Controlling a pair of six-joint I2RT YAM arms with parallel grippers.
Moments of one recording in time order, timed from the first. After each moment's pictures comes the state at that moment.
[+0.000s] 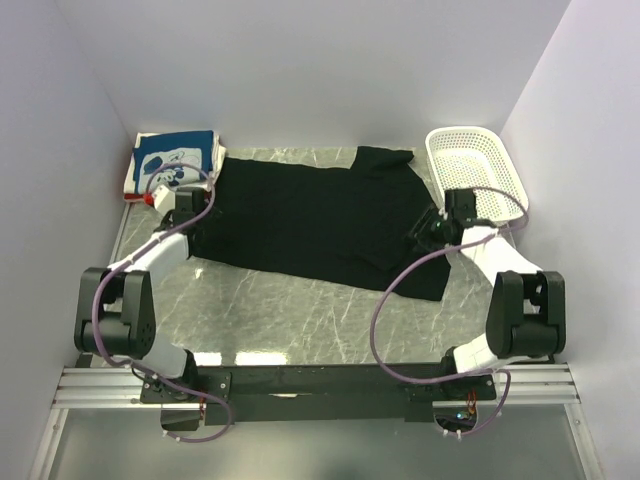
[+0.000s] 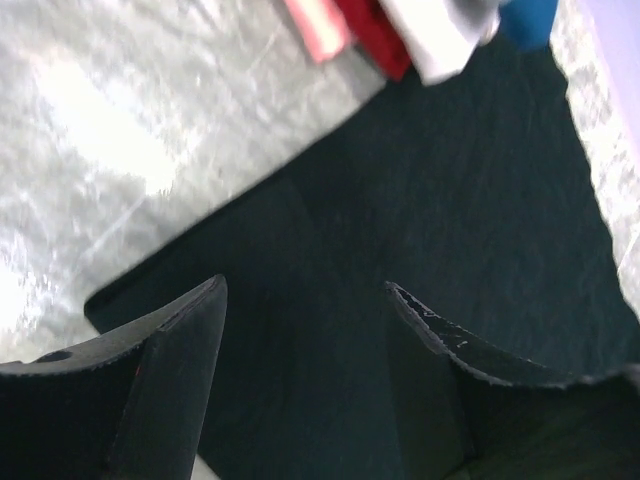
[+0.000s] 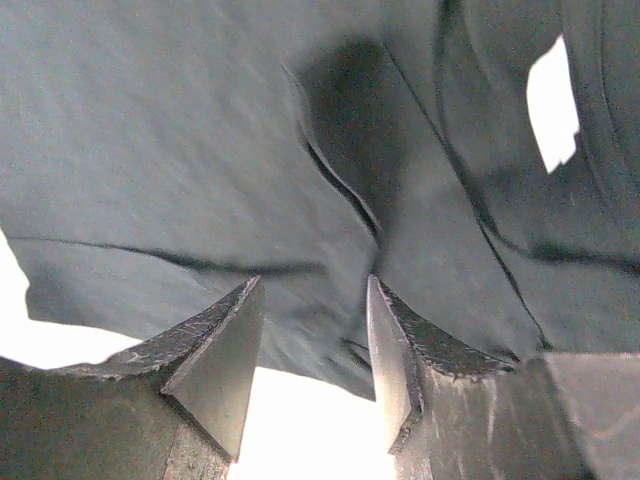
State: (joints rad) left arm -0.07 1.52 0.89 -0.09 -0.34 -0.97; right arm -0.01 1.50 0.95 -0.39 -0.25 0.67
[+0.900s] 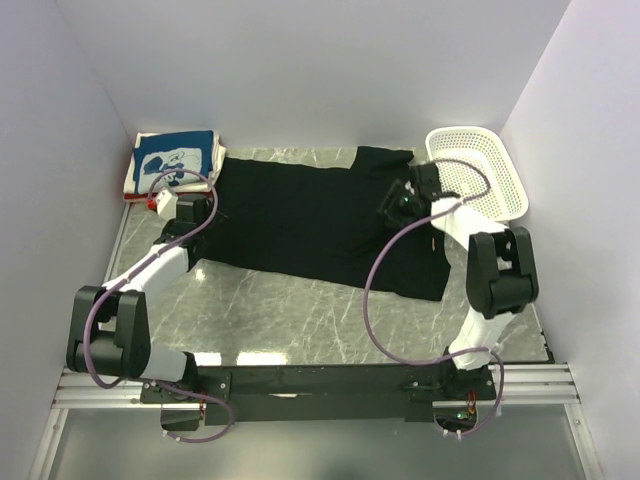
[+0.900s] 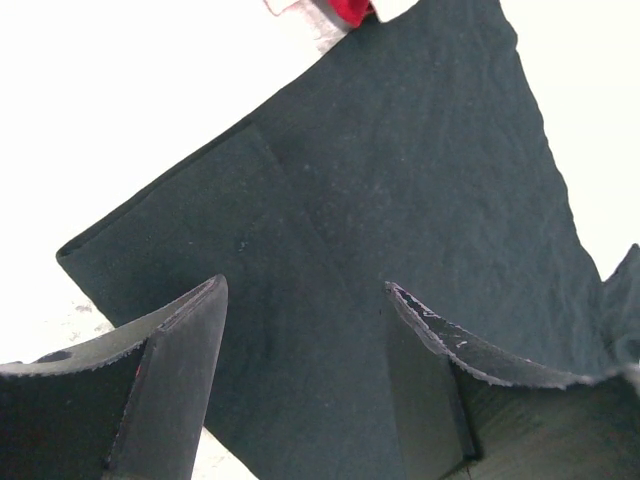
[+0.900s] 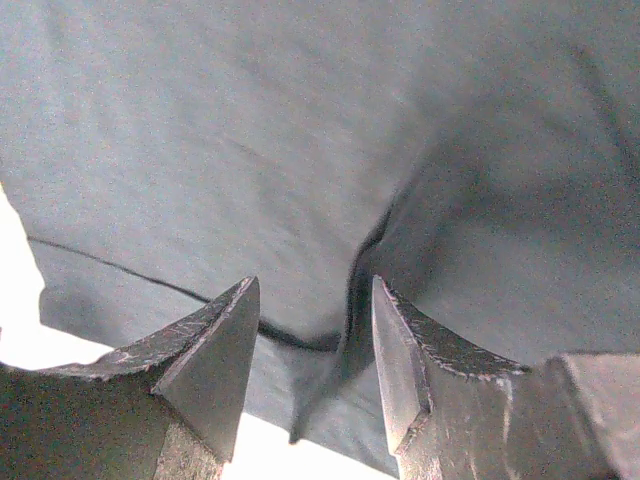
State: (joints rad) left arm -0.12 1.40 0.77 -0.03 -0.31 -0.98; right arm 0.16 1.76 1.15 -0.29 -0.22 0.70
